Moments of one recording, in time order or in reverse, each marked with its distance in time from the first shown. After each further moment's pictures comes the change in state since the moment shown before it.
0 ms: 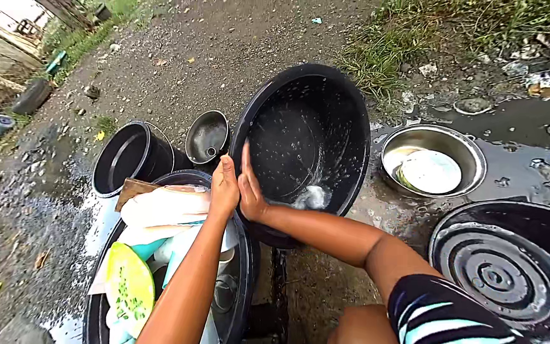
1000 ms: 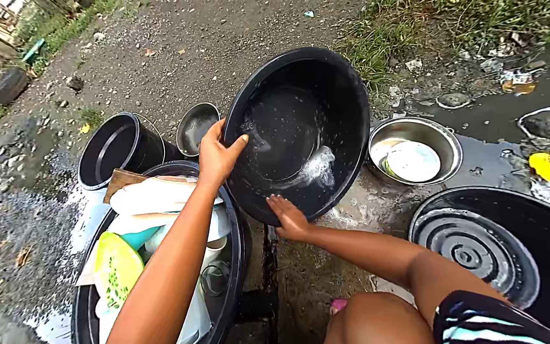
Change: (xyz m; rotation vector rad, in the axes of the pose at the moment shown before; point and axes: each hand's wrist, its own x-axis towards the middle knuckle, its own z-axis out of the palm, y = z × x) left_hand 0.035 0.014 -0.002 0.267 -0.068 0.097; right_hand -0.100 0.012 -0.111 -0.764 -0.784 0.641
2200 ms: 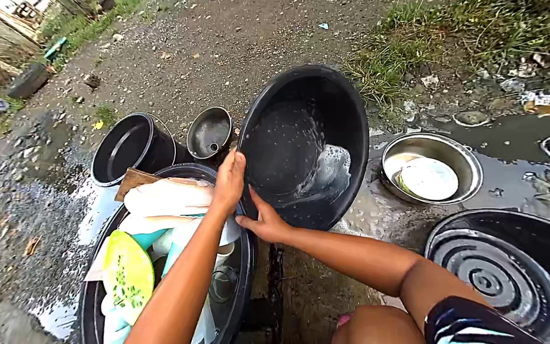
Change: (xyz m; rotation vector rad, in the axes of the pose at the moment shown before) left_hand -0.035 -0.016 -0.008 -0.261 -0.062 -0.079; right_hand 0.033 -0.093 -0.014 0.711 0.187 -0.183
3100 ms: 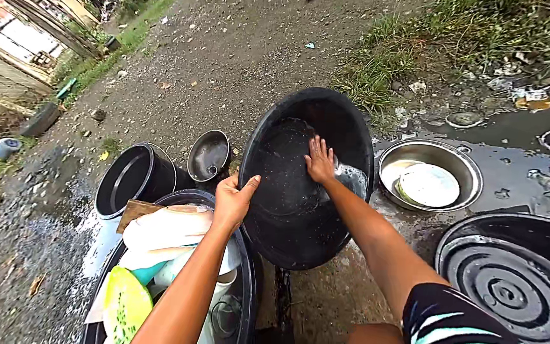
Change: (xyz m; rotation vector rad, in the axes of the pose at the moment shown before) left_hand 0.012 0.031 0.024 -0.080 0.079 -0.144; right_hand 0.094 0.128 -0.217 -0.933 0.619 0.052
